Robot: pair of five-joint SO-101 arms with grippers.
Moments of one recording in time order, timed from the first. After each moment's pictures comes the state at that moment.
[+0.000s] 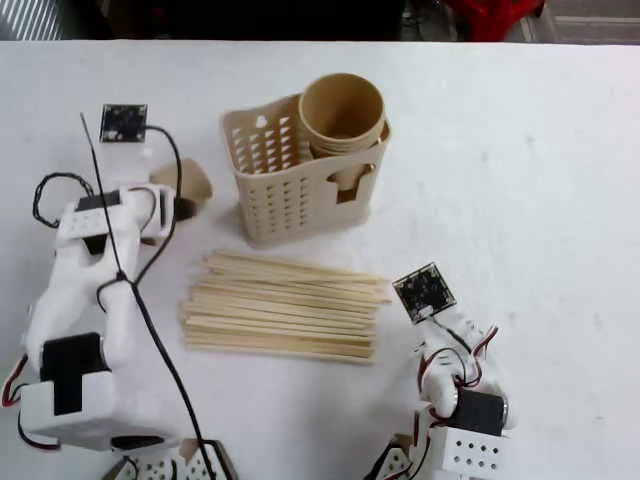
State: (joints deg) left arm -18.2 2.2 31.6 37.1 -8.4; right arm 7.7 -101.8 96.4 70.2 40.8
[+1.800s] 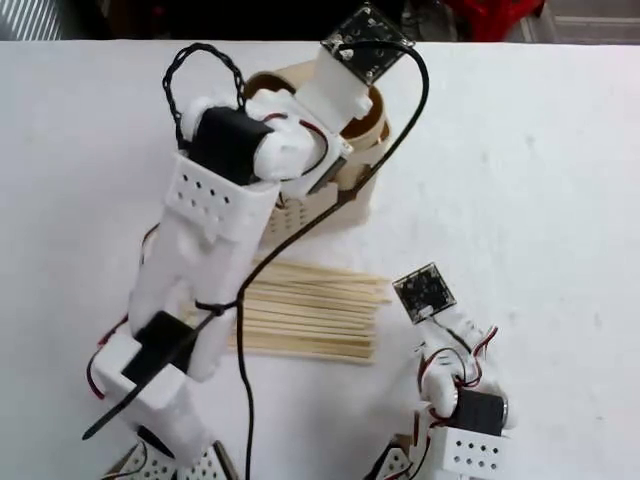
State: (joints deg) left arm 24.0 12.6 -51.6 101.8 -15.8; right arm 7.7 -101.8 96.4 70.2 41.0
